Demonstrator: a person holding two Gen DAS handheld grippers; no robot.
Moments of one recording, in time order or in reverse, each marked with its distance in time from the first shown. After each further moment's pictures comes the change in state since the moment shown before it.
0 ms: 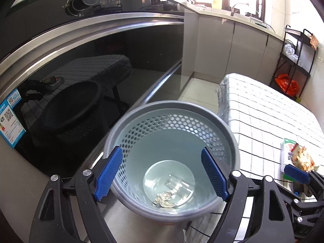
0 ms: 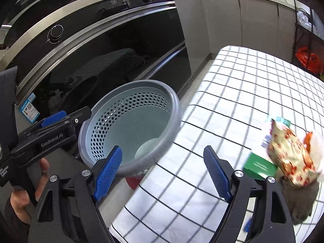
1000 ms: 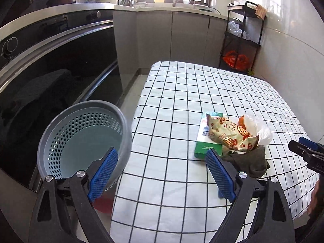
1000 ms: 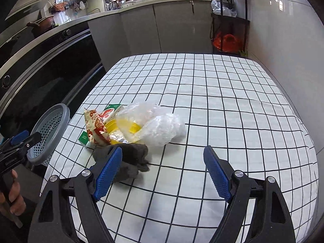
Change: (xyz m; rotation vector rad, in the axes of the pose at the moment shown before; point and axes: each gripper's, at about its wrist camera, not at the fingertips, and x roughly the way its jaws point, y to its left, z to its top) left arm -0.045 -0.167 -0.039 0.214 0.001 -0.241; right arm -0.149 -0.206 -0.067 0.228 -0.094 -0.344
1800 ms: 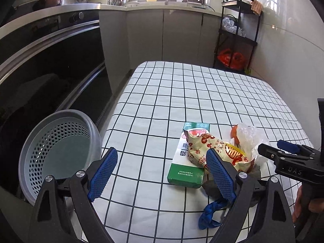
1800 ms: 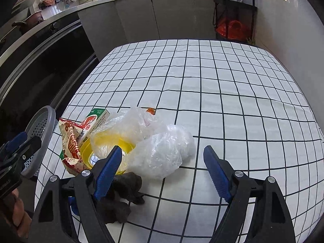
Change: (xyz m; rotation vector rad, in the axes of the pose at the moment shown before) left arm 0.046 -0.039 0.020 0.017 0.000 -0.018; right arm 0.077 -0.002 0.034 0.015 0.097 0.000
